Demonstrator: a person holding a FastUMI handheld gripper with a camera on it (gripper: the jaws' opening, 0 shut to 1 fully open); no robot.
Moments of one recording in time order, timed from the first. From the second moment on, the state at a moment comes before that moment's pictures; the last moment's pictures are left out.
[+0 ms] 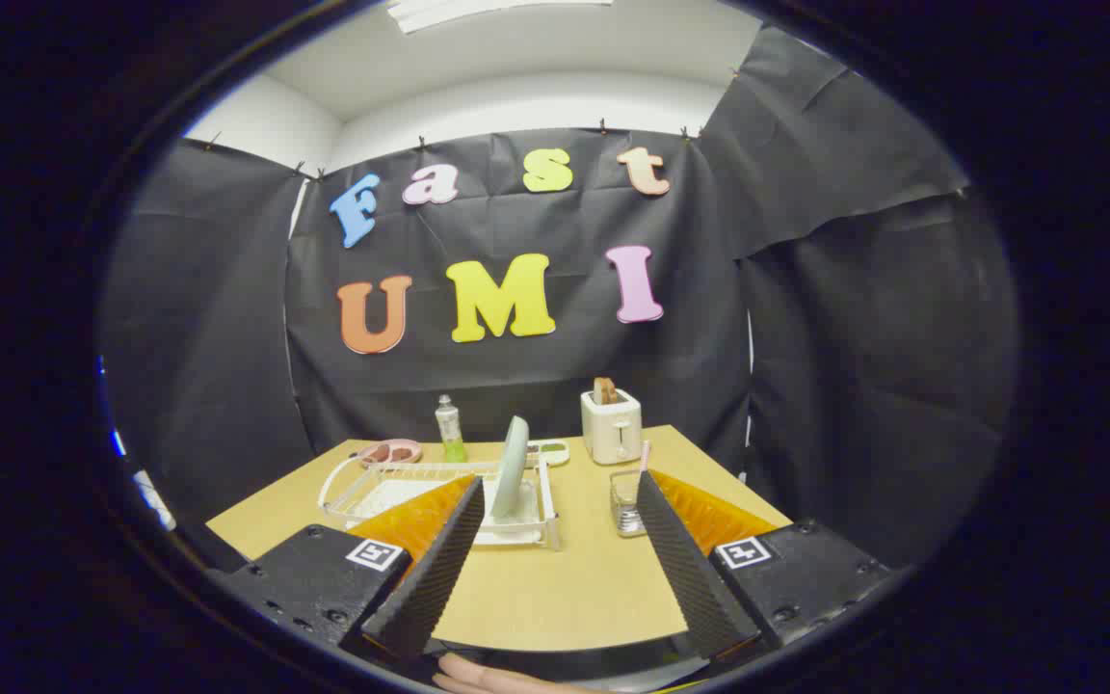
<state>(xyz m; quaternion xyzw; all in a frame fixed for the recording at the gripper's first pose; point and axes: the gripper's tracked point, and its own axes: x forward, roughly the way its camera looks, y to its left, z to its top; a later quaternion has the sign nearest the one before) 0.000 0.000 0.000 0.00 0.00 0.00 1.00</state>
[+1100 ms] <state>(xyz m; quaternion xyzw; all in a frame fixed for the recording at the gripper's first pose) 0.108 0.039 0.023 -0.09 0.06 0.02 0.99</state>
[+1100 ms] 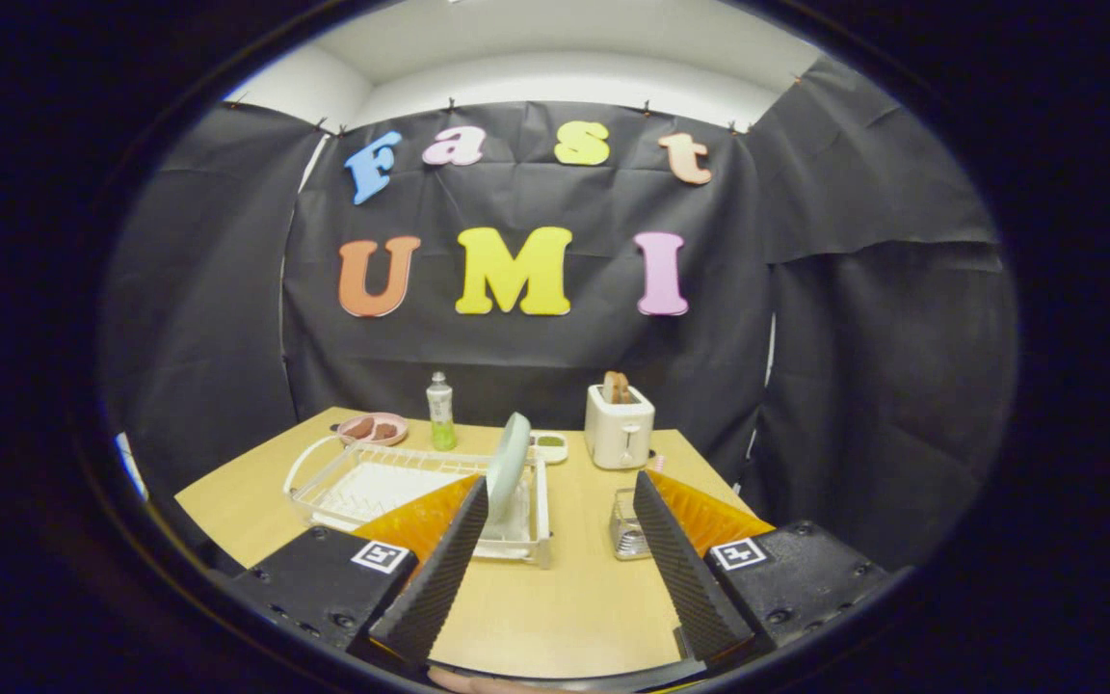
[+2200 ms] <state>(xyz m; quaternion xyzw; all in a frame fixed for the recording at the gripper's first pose) 0.363 0.081 0.001 -0.18 0.41 -0.07 0.89</state>
